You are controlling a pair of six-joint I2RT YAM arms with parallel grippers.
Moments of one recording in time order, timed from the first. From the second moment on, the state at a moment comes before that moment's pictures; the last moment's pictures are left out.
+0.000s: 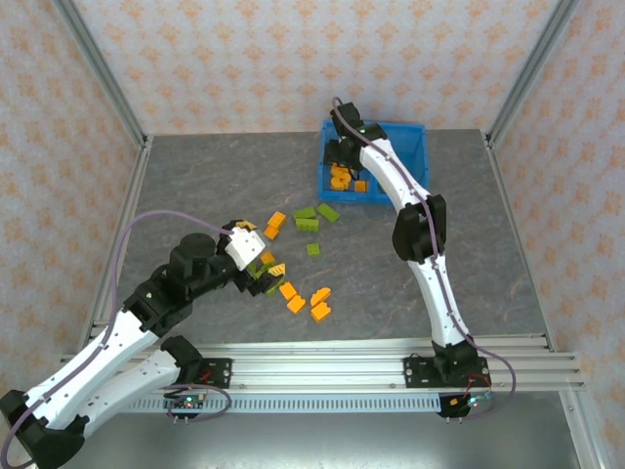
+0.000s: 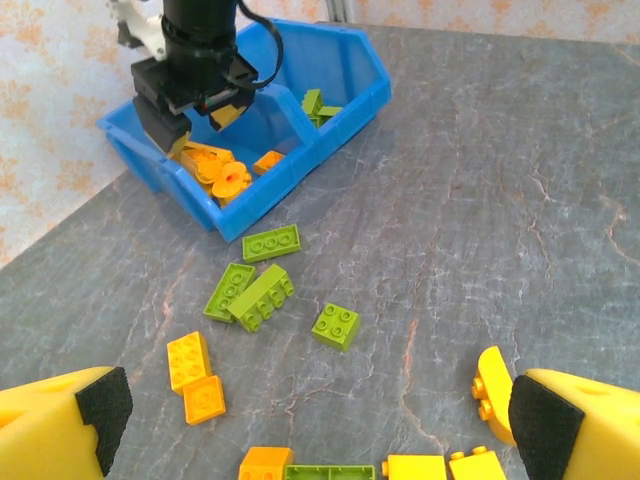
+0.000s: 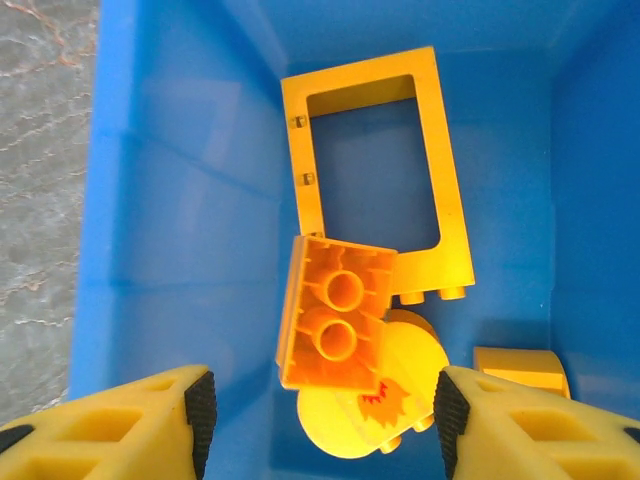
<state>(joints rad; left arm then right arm) -0.62 0.70 0.70 -0.40 0.10 0.25 0.42 2.50 2.51 -1.00 0.06 0.47</state>
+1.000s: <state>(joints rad) -0.73 1.86 1.29 -0.55 -0.23 -0.86 0.54 0.88 0.97 -0.85 -0.21 0.75</state>
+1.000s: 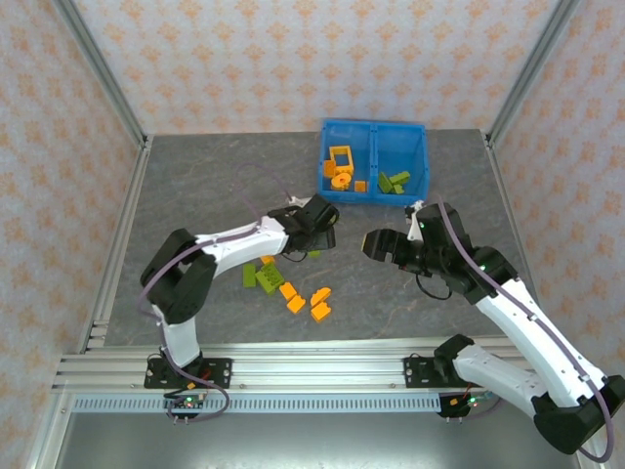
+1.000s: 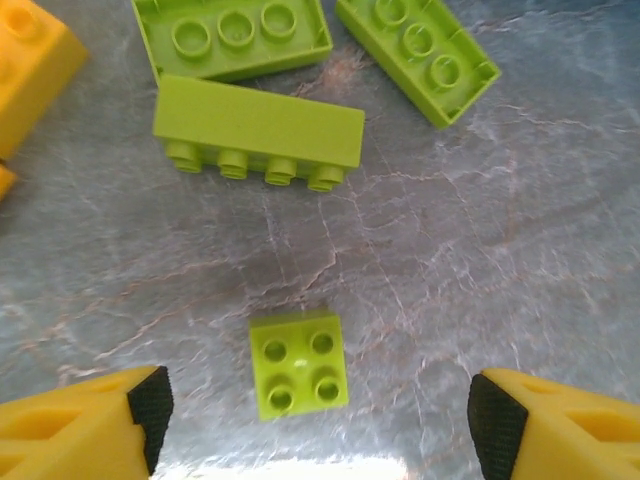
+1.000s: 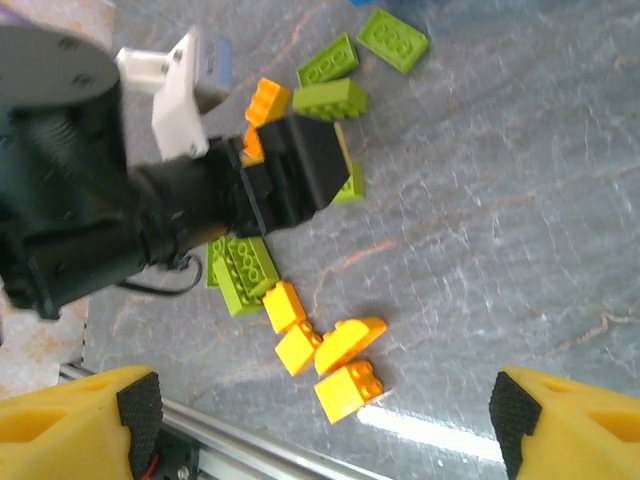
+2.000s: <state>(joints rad) -0.80 2.00 1.92 -0.69 -0.26 -0.77 0.54 0.71 0.97 -0.89 -0.05 0.78</state>
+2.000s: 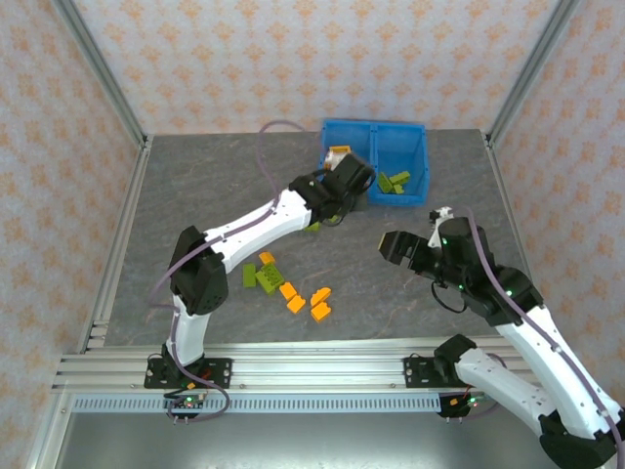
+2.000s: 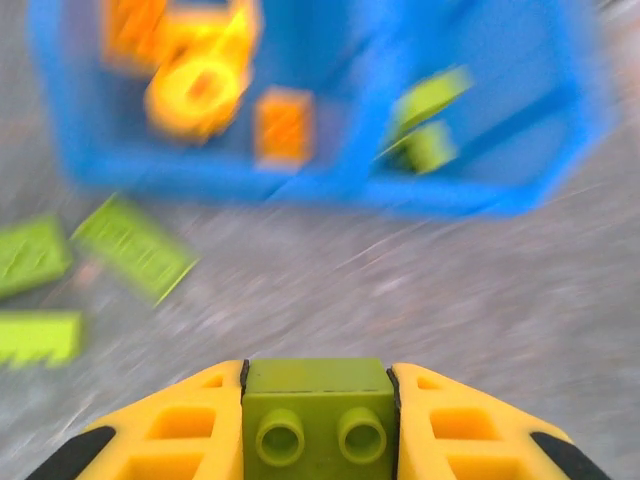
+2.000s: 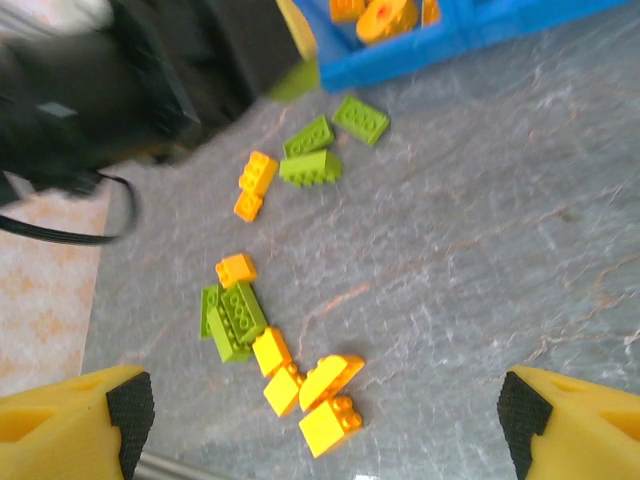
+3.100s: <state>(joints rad) -0.81 2.72 2.70 -0.49 -0.29 -0.34 0.54 0.62 0.97 -0.95 0.04 0.82</state>
